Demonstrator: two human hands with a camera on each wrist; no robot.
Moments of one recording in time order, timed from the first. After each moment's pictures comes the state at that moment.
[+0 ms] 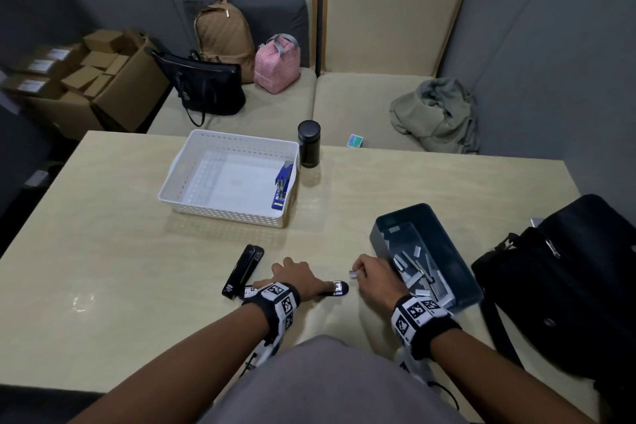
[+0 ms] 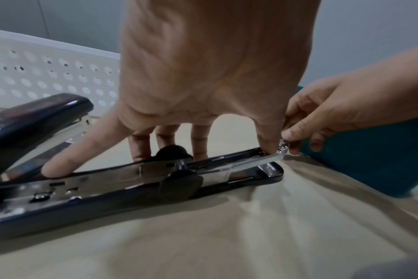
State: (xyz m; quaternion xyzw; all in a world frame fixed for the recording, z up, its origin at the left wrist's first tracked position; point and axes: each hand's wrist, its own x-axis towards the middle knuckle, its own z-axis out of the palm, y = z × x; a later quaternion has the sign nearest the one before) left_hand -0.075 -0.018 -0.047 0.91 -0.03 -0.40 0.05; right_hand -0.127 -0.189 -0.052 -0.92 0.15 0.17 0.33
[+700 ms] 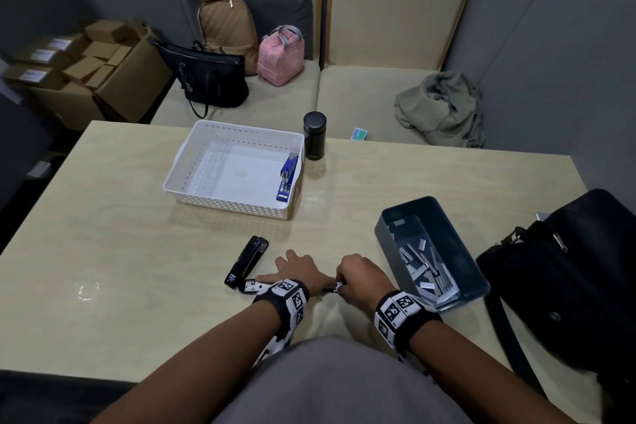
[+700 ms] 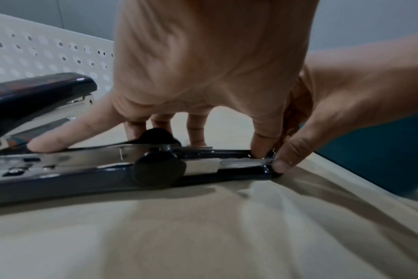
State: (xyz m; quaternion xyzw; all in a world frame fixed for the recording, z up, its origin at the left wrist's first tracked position) left_hand -0.081 -0.022 -0.050 0.92 0.03 -0.38 0.04; right_hand -0.124 -0.151 -0.048 -0.96 -0.02 0.22 0.15
